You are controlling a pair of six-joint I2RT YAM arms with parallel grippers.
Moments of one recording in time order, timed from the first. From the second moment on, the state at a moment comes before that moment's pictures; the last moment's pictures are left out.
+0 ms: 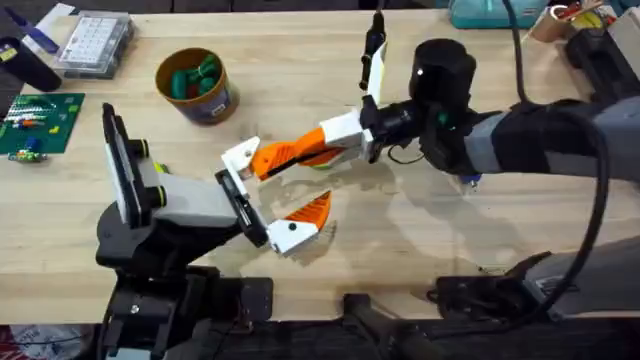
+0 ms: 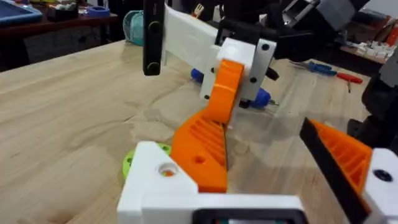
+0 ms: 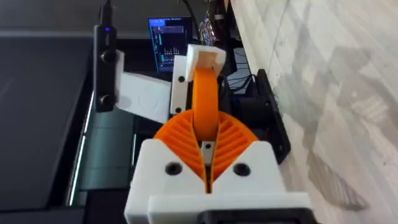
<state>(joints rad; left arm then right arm) -0.07 0.00 0.01 -0.09 0.95 -0.09 0.50 1.67 0.66 0.74 -1.30 1.25</state>
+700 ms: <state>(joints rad) -0.06 0.00 0.01 -0.10 1.04 -0.12 0.56 1.67 0.66 0.71 -1.19 1.27</state>
